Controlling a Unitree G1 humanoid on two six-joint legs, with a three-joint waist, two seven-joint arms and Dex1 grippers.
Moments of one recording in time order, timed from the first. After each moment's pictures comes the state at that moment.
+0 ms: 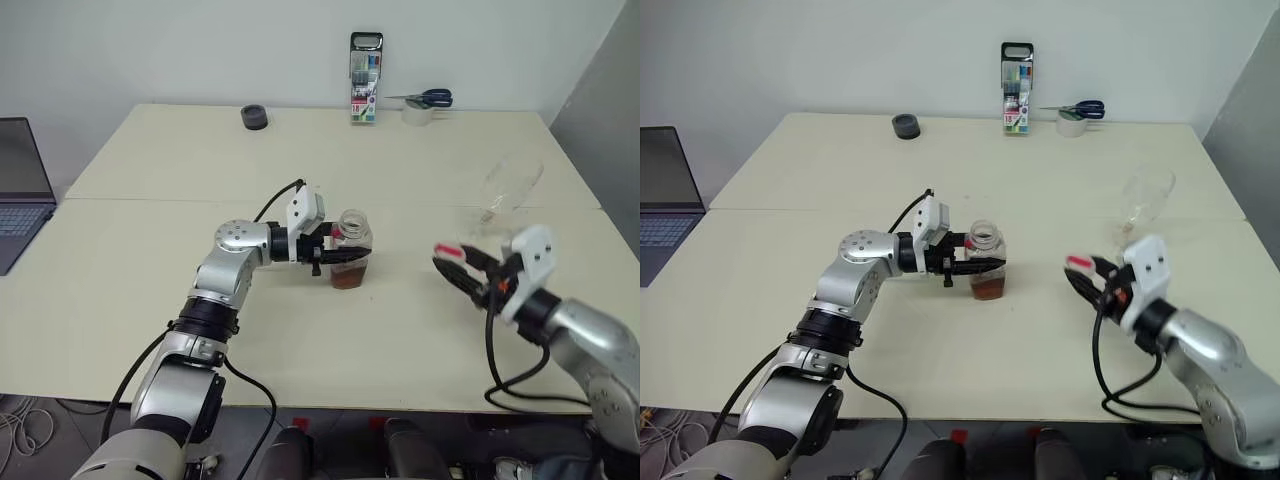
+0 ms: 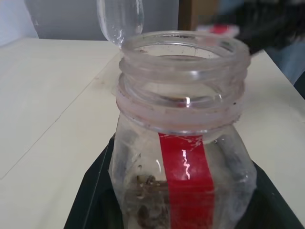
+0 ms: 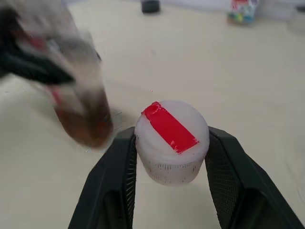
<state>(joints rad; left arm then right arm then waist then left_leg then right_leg) -0.76 0.35 -0.14 0.40 -0.27 0.14 -1.23 0.02 -0.54 -0.21 -0.67 0.52 0.77 0.41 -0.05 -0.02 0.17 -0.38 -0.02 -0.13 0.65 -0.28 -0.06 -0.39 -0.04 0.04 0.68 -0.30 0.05</state>
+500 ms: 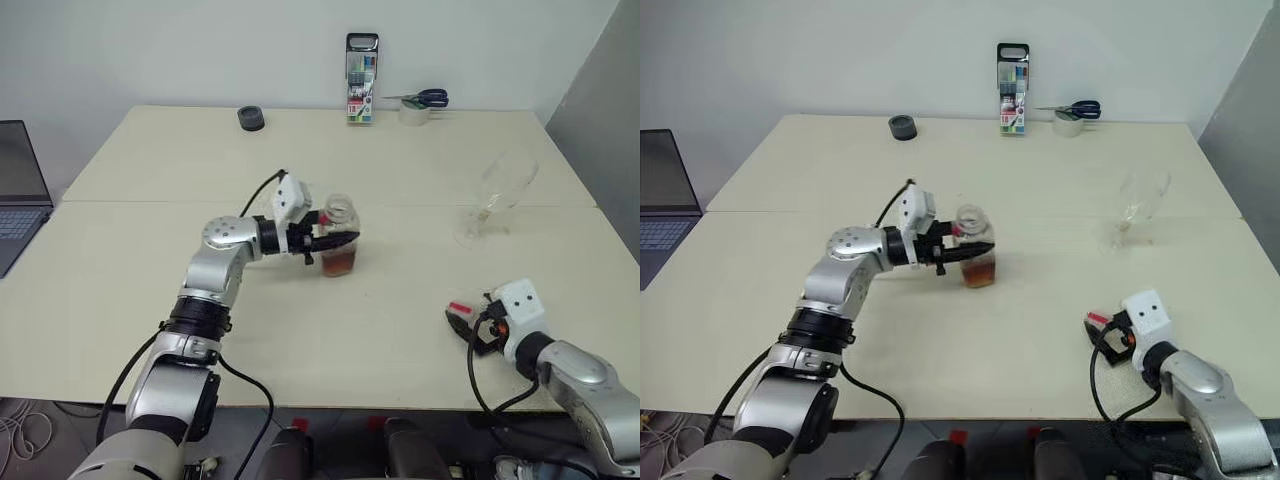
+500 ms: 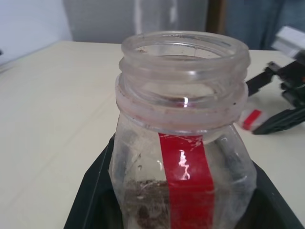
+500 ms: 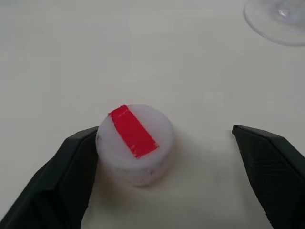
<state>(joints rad) -0.76 0.39 -0.06 0.40 -0.27 0.15 -1.10 0.14 -0.63 -0.06 -0.49 0.23 0.62 0.39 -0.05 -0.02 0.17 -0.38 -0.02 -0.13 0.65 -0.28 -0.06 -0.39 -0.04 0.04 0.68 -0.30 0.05</state>
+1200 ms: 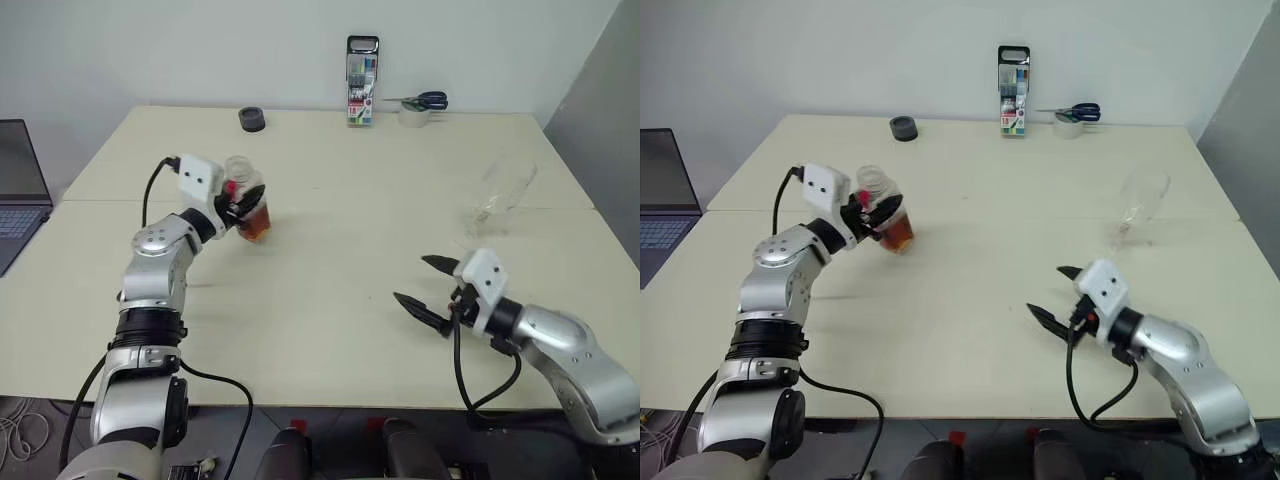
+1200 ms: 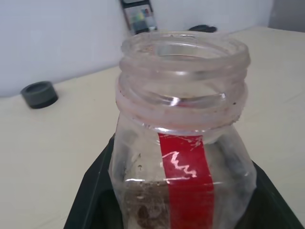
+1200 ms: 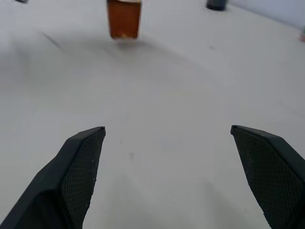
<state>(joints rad) -0.66 0.50 0.18 0.41 -0.22 0.19 -0.59 -0.16 -0.60 0.06 -0.55 0.39 0.56 0.64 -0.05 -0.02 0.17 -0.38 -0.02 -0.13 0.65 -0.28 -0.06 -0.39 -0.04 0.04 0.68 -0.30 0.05</state>
